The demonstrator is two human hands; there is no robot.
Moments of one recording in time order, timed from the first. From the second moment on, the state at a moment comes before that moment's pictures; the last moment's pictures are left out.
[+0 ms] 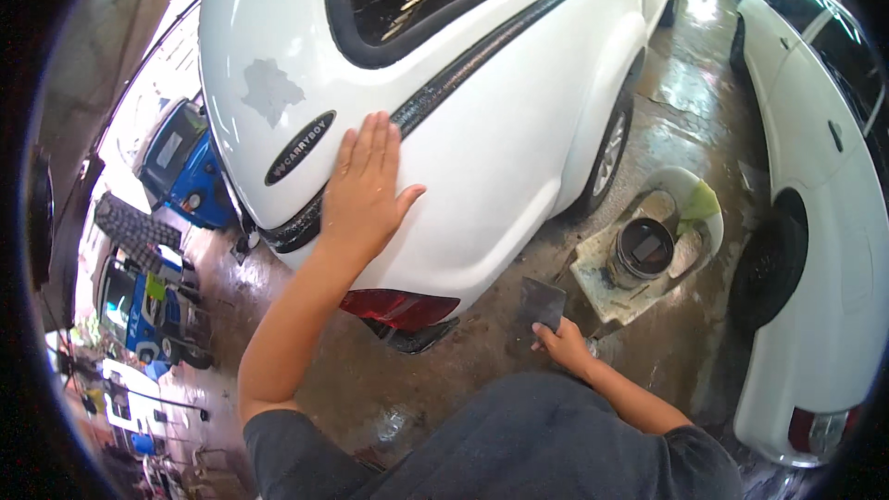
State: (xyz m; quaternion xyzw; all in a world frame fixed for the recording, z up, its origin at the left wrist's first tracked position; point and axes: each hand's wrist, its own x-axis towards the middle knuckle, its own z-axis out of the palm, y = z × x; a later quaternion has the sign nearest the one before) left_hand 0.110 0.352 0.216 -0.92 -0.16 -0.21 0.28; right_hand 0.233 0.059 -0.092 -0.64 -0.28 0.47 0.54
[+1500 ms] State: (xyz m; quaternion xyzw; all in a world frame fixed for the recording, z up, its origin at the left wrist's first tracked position) left_hand 0.072 0.405 0.314 -0.74 -0.23 -0.61 0.15; right_hand 0.303 0.339 0.430 -0.47 -0.87 0.03 0.14
